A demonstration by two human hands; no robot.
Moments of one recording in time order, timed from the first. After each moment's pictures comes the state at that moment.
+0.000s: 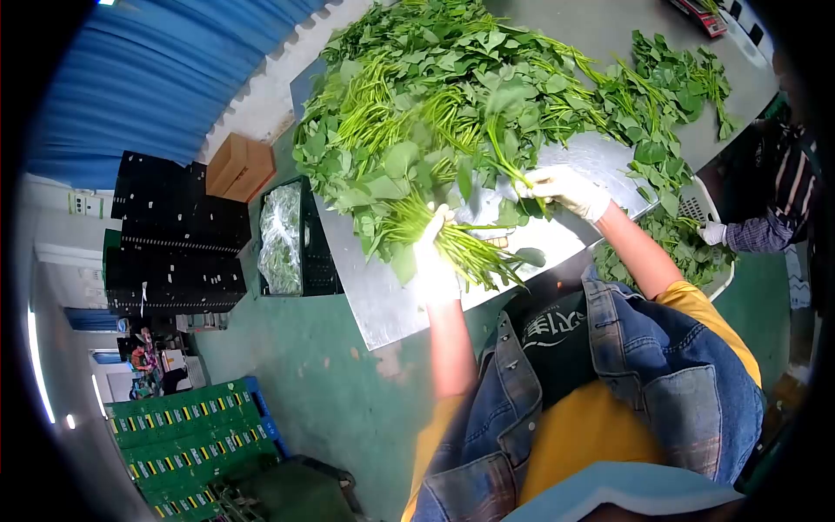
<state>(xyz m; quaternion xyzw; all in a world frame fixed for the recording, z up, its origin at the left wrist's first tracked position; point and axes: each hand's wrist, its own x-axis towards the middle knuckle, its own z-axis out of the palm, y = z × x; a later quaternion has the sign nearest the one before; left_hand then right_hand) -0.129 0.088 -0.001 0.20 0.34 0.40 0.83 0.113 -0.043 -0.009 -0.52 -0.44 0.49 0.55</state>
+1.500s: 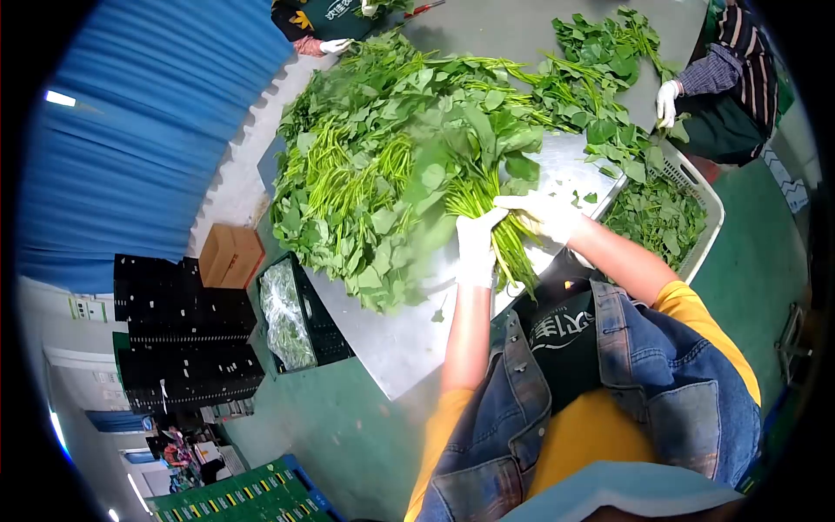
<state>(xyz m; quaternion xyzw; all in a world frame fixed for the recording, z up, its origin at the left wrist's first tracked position) -0.027 0.043 0.015 0.43 0.21 0.19 0.86 0.073 -0.058 -0.015 -0.32 -0.09 0.55 0.77</state>
